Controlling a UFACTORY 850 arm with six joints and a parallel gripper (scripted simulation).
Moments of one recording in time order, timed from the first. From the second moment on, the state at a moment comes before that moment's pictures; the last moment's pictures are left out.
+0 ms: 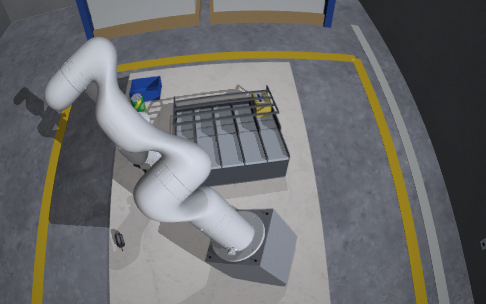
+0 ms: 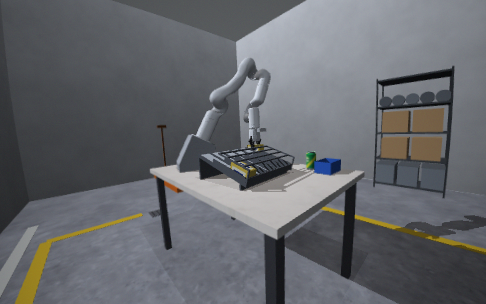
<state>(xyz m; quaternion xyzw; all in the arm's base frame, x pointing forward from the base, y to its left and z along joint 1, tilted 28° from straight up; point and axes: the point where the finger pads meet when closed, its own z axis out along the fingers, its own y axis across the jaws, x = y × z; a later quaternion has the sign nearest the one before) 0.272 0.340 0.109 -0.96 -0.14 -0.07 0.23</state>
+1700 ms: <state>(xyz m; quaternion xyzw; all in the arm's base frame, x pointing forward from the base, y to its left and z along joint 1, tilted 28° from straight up) 0.265 0.260 0.241 -0.96 -0.11 -0.06 0.23</state>
